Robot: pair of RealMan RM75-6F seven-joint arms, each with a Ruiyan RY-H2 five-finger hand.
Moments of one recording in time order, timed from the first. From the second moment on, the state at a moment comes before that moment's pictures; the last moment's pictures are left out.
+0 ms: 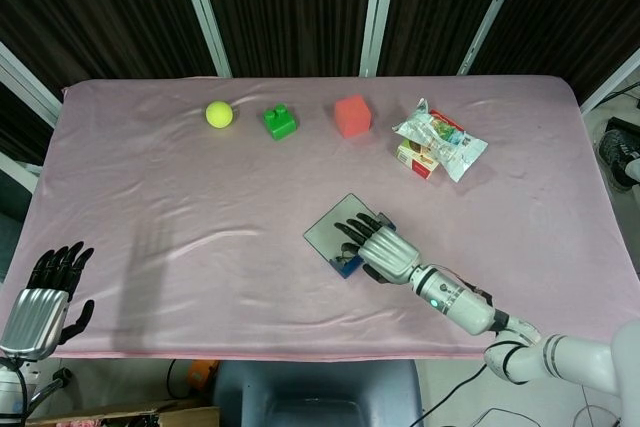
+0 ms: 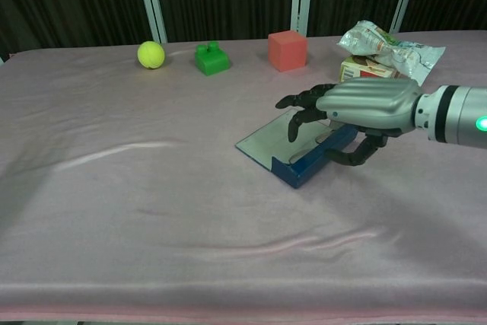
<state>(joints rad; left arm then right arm) -0.12 -1.16 0.01 -1.56 1.57 1.46 0.08 0.81 -1.45 0.00 -1.39 -1.52 0.86 -0.14</state>
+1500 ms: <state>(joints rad) -0.12 -1.17 0.01 -1.57 1.57 1.45 0.10 0.66 -1.29 -0.24 -1.35 -1.78 1.05 0.02</state>
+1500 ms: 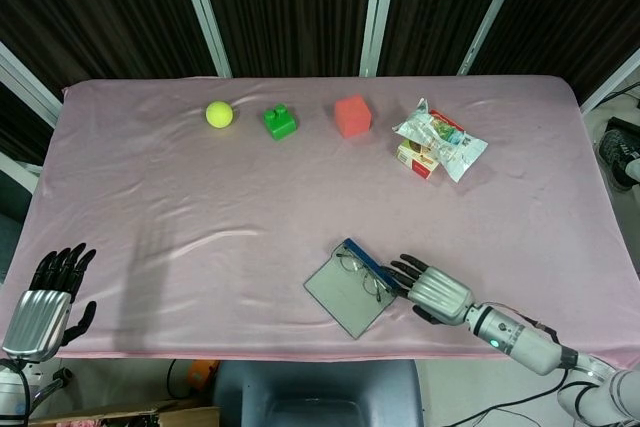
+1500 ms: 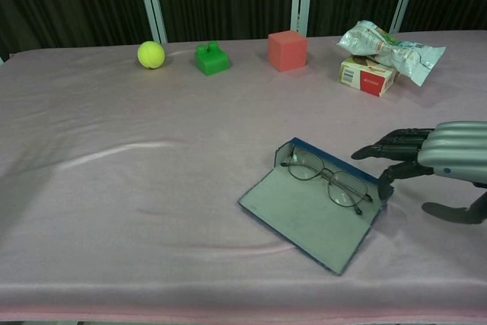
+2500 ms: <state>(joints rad) -0.13 -1.17 0.01 -1.57 1.56 1.43 0.12 0.67 -1.36 -0.12 -1.18 -1.72 1.11 0.22</state>
